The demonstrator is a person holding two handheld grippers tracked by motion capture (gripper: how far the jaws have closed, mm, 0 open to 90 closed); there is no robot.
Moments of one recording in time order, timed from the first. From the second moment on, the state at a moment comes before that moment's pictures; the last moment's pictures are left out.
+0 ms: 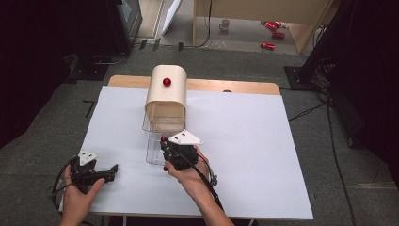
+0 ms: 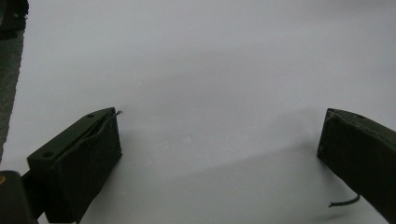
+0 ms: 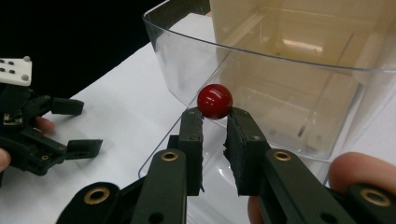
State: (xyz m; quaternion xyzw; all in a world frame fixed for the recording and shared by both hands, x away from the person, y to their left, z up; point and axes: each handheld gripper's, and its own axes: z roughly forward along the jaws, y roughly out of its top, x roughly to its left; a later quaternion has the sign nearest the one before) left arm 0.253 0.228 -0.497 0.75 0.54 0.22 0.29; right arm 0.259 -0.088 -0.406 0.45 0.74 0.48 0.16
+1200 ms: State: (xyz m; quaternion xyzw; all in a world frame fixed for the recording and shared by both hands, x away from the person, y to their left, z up) left arm 0.254 0.228 -0.498 0.75 0.54 0.23 0.29; right arm 0.312 -0.085 -0.407 0.47 0.73 0.47 0.17
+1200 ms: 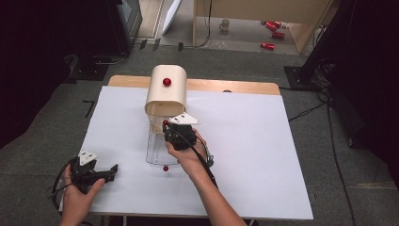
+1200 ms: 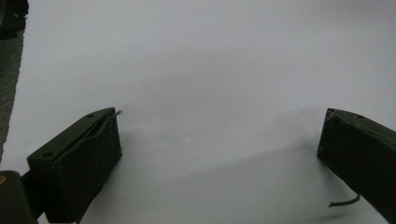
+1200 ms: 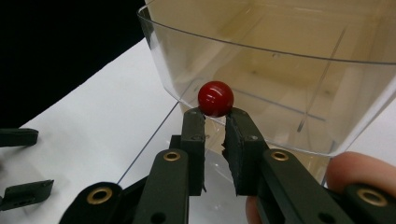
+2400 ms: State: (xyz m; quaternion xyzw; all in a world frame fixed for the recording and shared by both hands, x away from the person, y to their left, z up) left arm 0.254 0.228 -0.498 0.75 0.54 0.23 0.29; right arm 0.305 -0.128 -0.408 0.45 0.75 0.46 0.16
